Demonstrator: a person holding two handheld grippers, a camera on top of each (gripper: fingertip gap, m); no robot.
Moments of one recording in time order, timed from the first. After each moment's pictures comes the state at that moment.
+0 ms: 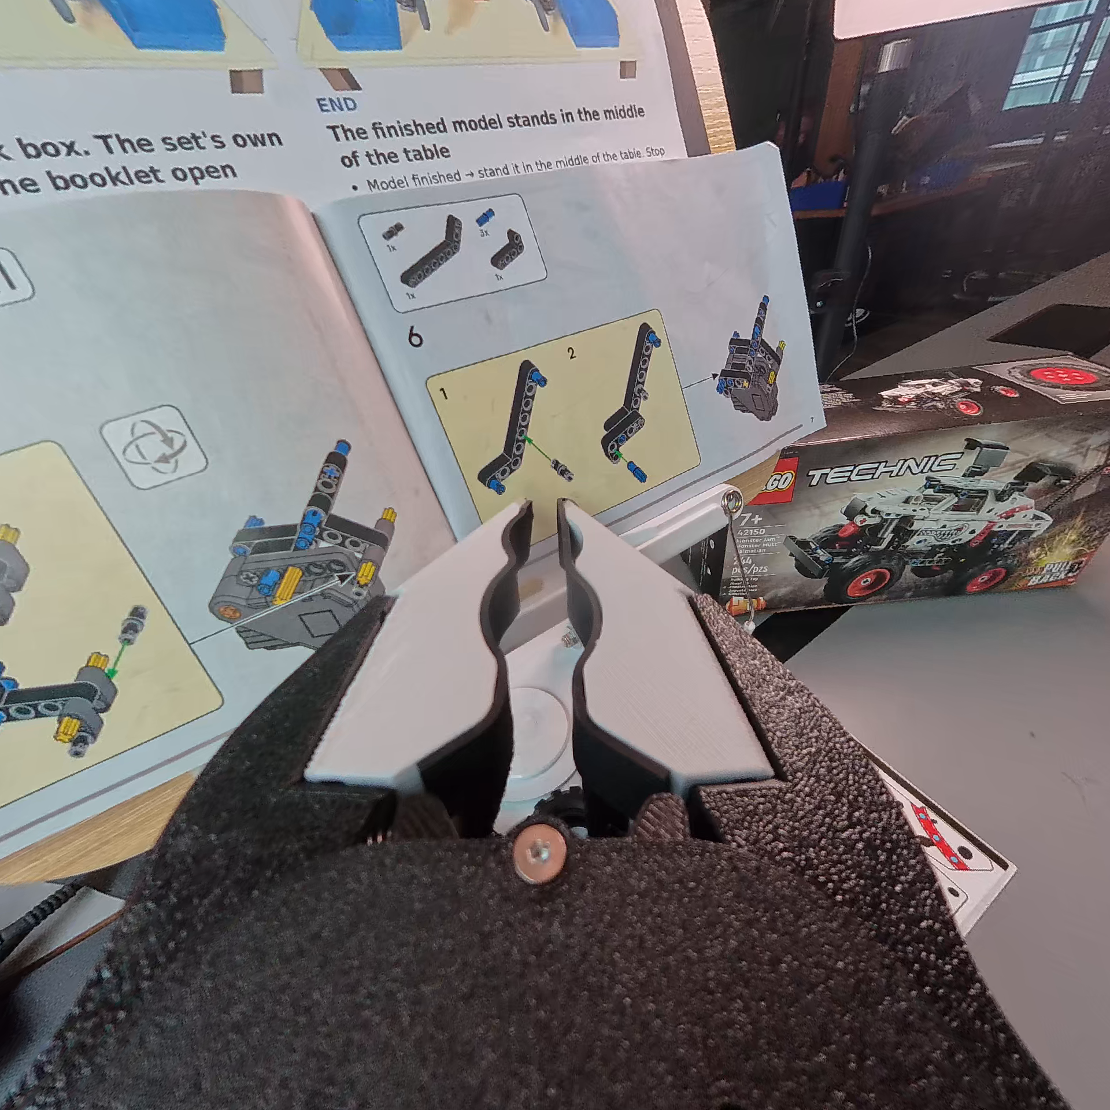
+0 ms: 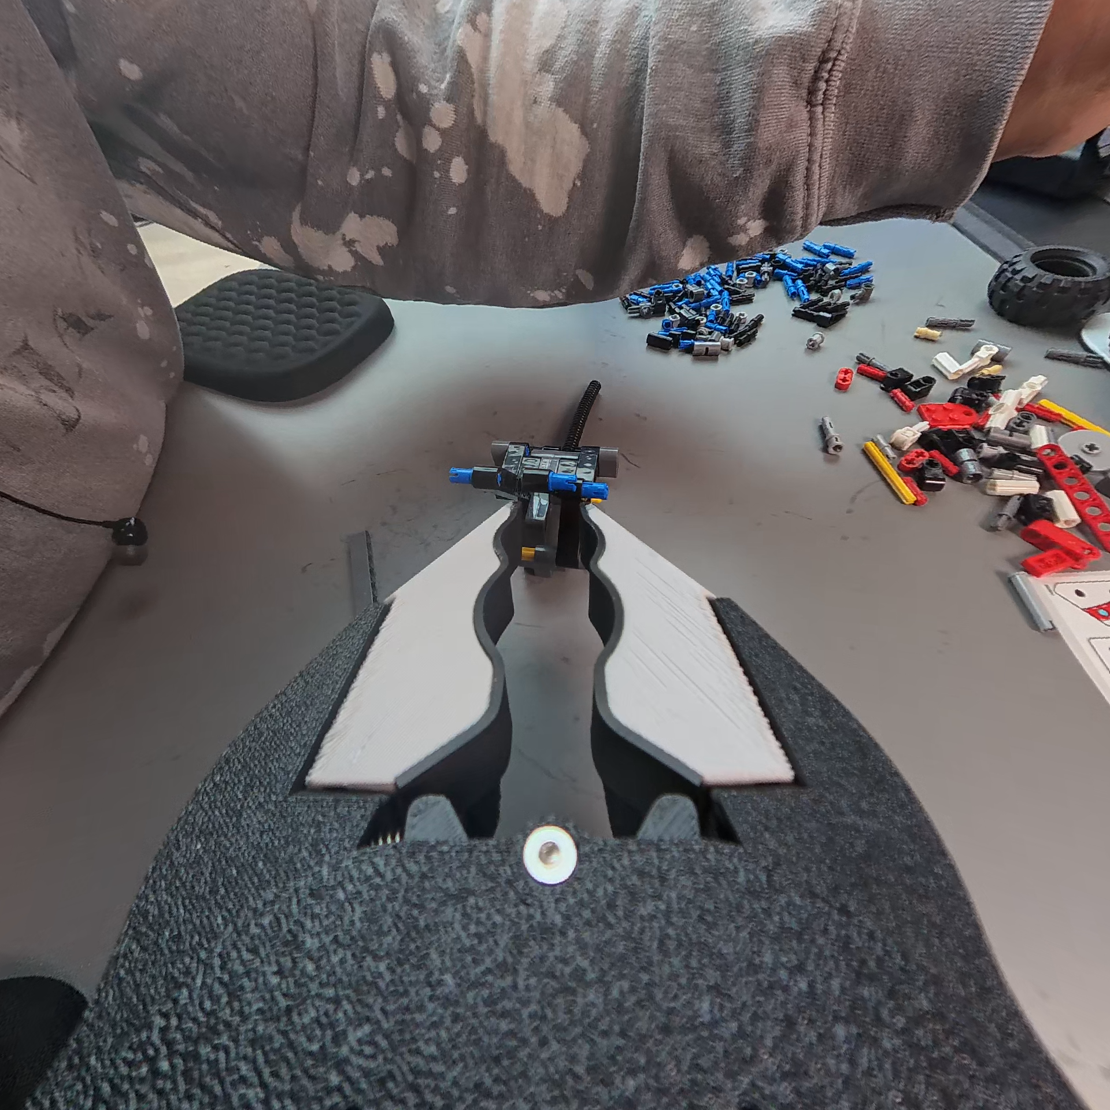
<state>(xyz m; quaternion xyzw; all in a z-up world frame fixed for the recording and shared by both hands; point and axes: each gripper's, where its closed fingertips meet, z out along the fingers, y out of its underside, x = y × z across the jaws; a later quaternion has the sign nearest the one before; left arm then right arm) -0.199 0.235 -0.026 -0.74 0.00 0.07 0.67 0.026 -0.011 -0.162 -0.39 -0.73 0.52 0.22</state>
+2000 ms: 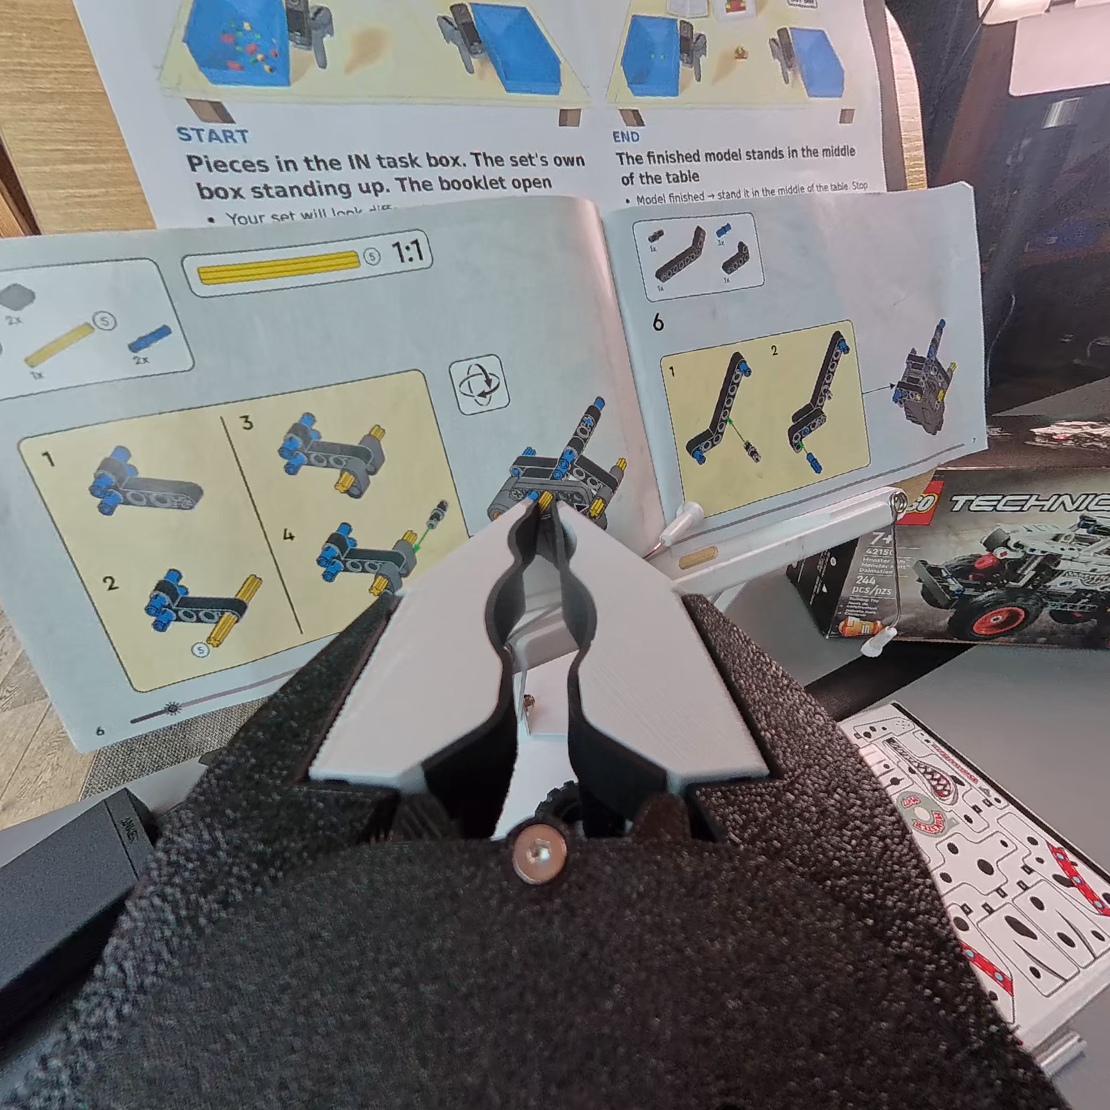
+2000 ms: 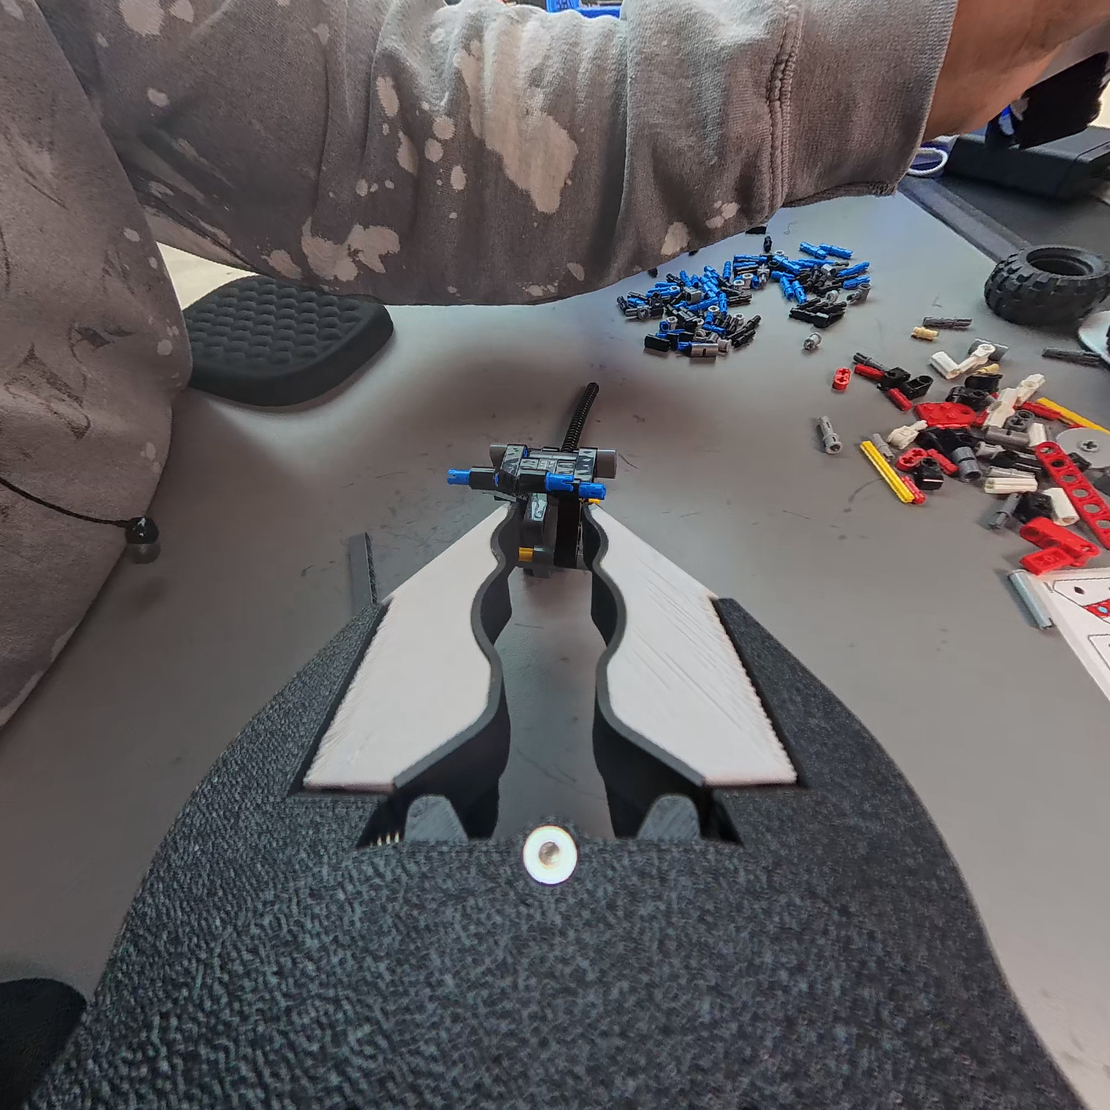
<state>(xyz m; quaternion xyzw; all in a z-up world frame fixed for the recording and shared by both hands) -0.265 0.193 -0.020 -0.71 -0.07 0.12 0.69 0.027 -0.009 -0.161 -0.40 -0.72 0.52 0.22</state>
